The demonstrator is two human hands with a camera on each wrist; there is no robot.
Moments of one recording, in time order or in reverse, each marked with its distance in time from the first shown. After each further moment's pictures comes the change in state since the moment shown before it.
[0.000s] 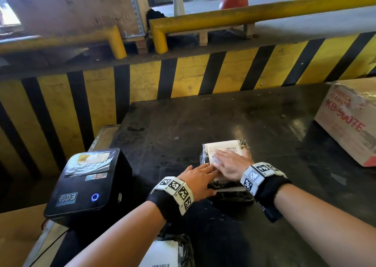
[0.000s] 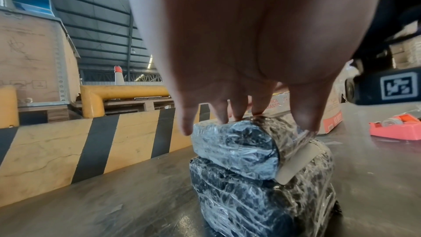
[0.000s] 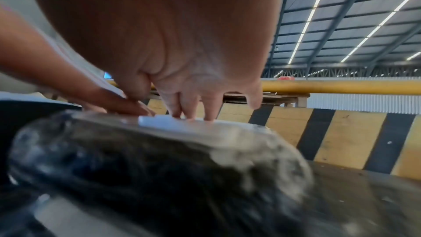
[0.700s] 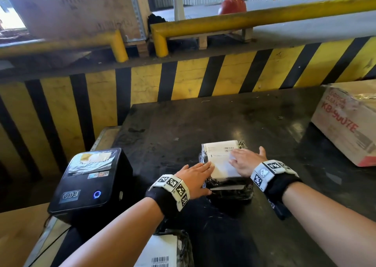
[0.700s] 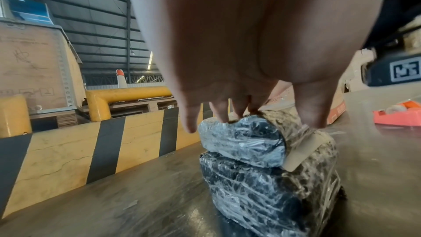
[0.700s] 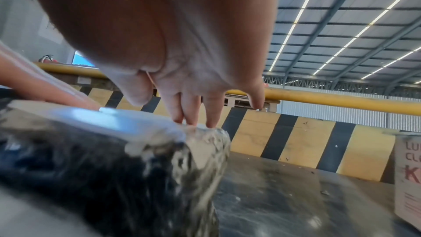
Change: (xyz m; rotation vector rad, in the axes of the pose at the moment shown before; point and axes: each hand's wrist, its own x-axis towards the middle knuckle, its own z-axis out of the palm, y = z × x) left_hand -0.011 0.001 -0.005 0.013 -0.037 -0.060; right_hand -0.014 0.033 -0.002 0.040 0.043 0.158
